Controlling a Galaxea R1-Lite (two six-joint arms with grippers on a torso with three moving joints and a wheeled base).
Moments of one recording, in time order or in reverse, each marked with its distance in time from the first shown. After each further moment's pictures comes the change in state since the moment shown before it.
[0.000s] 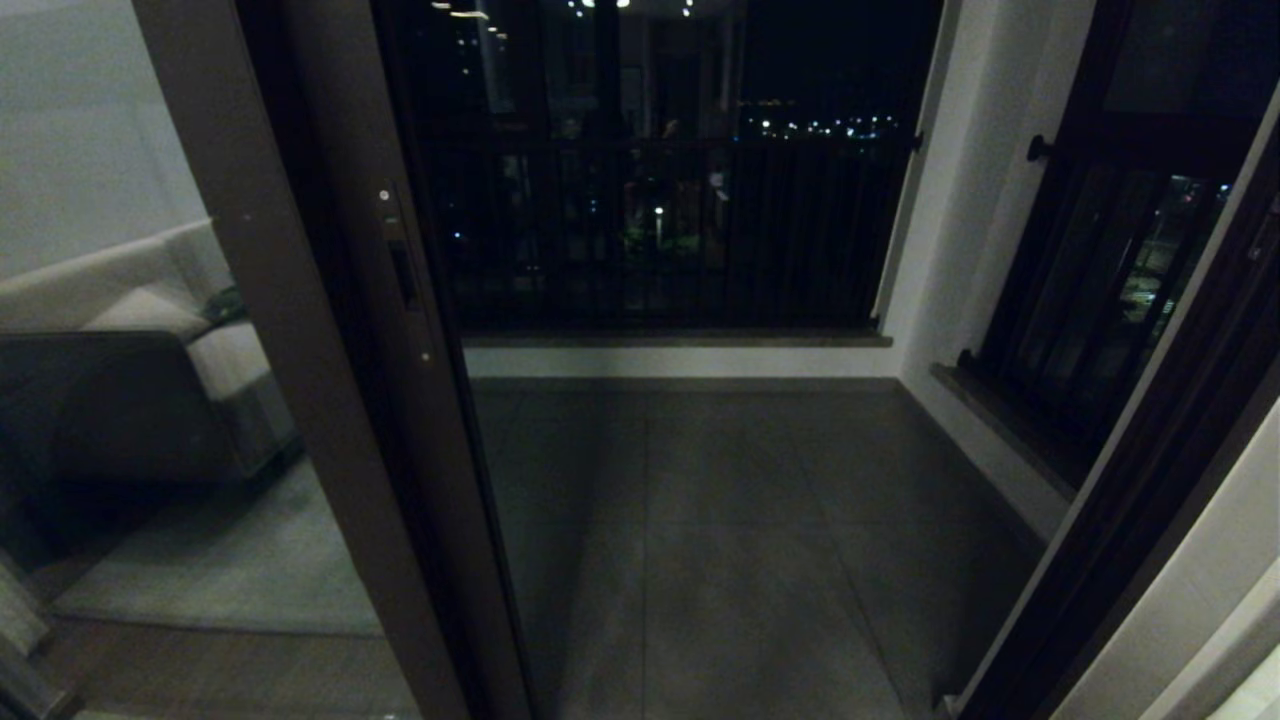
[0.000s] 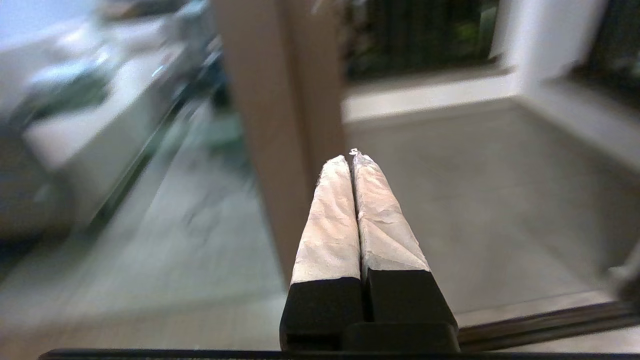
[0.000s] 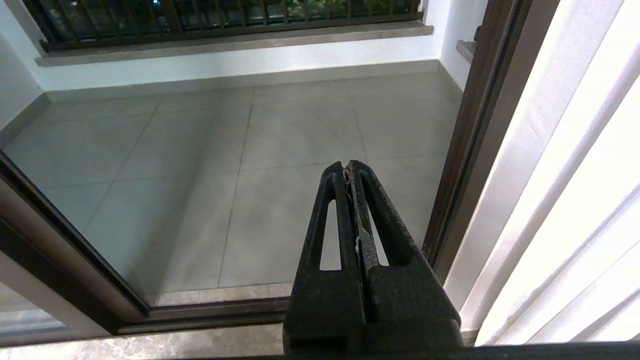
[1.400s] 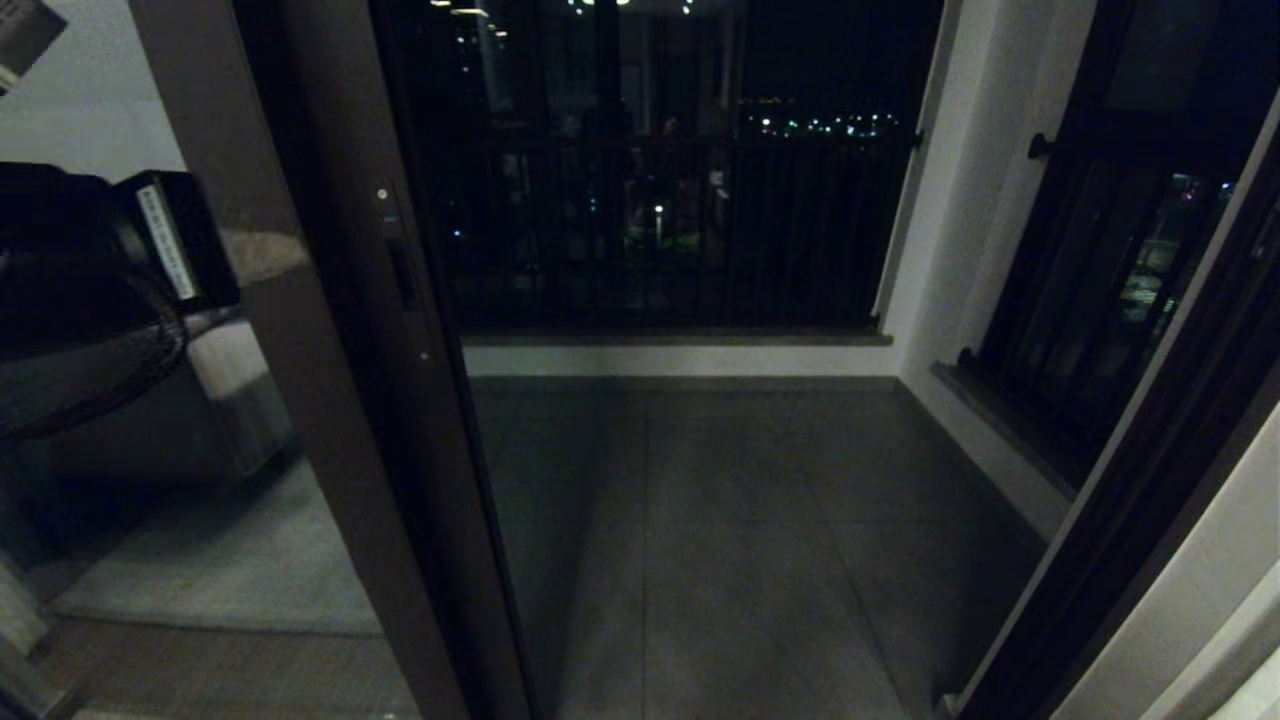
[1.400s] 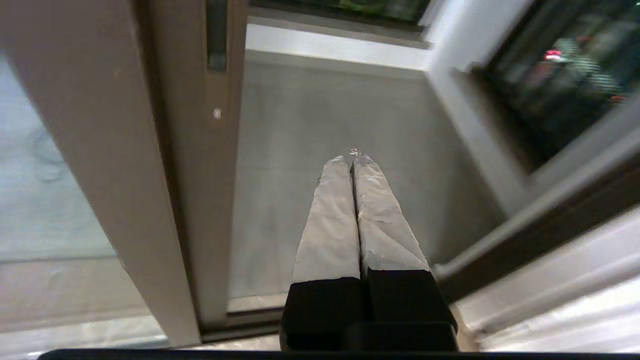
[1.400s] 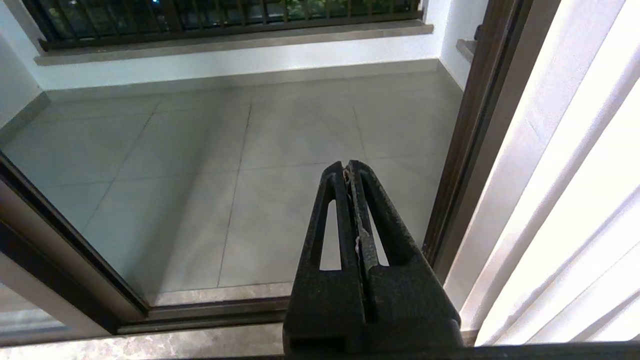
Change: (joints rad) left arm -0.406 1.195 -1.023 0.123 0.327 -0.392; right arm 0.000 0.000 0.000 0.000 0.000 0.000
